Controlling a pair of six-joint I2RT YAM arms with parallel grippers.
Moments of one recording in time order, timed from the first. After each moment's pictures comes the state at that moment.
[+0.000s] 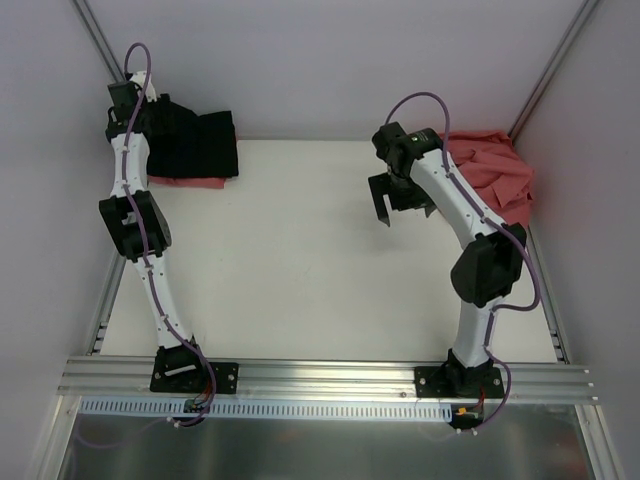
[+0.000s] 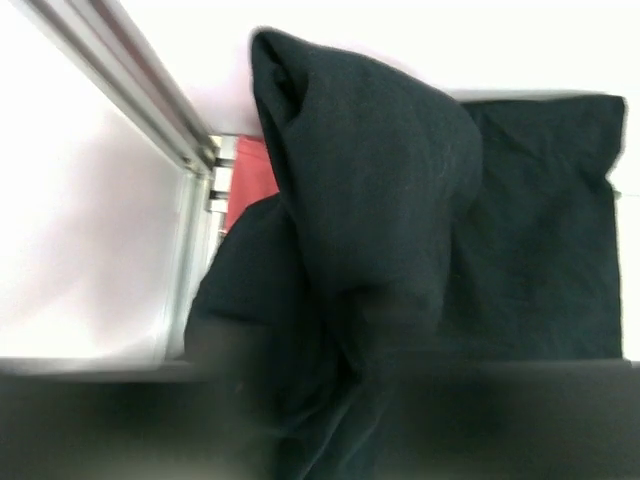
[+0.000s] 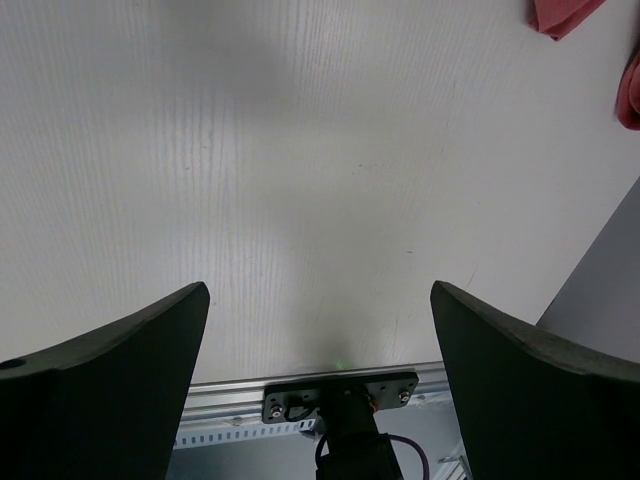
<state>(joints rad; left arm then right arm) 0.29 2.42 2.39 -0.46 0.18 0.09 0.46 1.92 1.95 -1.42 0.29 0.22</state>
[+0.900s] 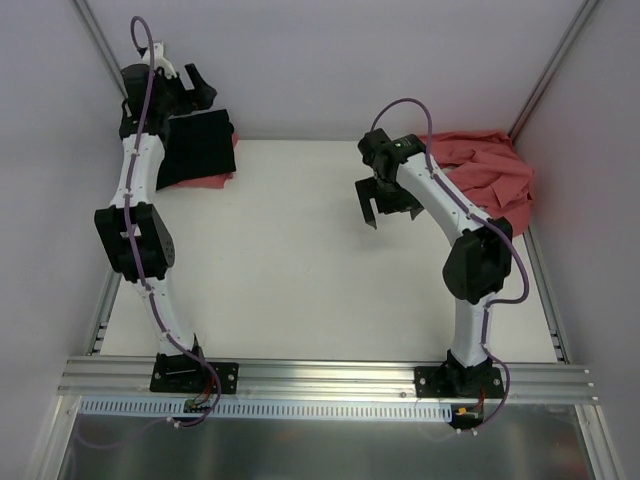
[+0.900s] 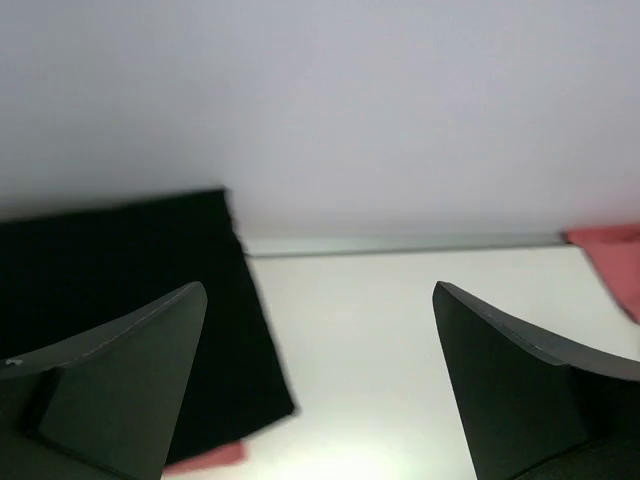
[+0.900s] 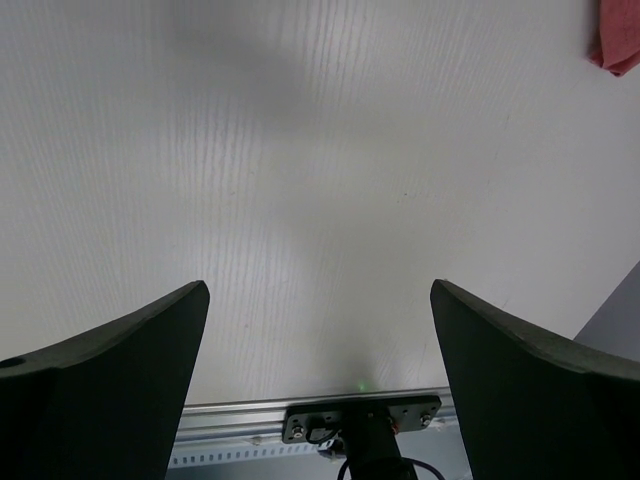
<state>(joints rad) 0.16 2.07 2.03 -0.15 0.36 -0.21 0.51 1.99 1.94 -1.36 0.27 0.25</state>
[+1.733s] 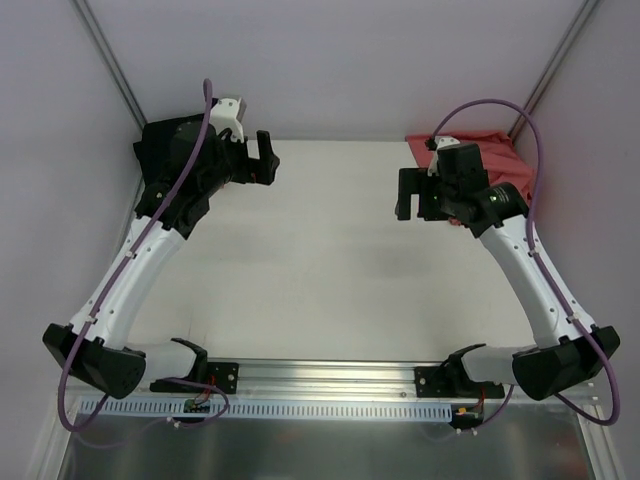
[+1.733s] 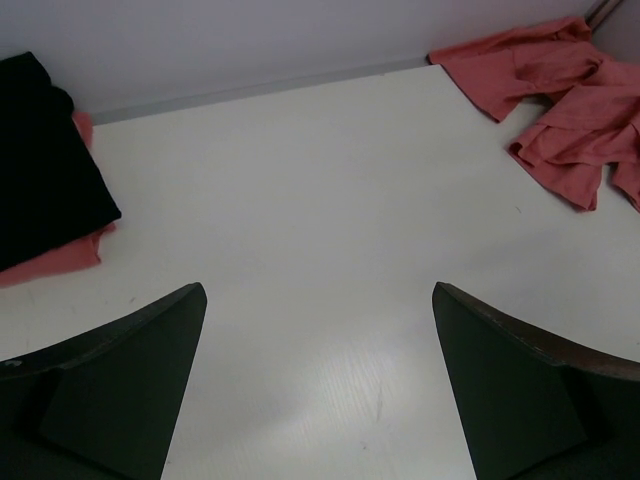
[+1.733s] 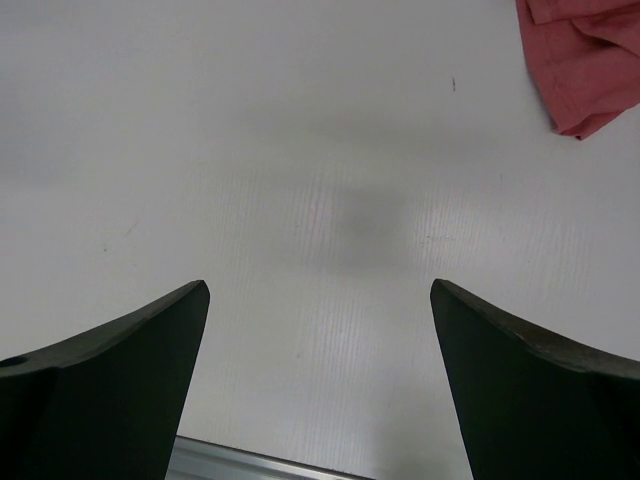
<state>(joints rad) -0.37 1.29 1.44 -0.46 0.03 -0.16 0.39 1.31 1.47 -0.94 0.09 0.24</state>
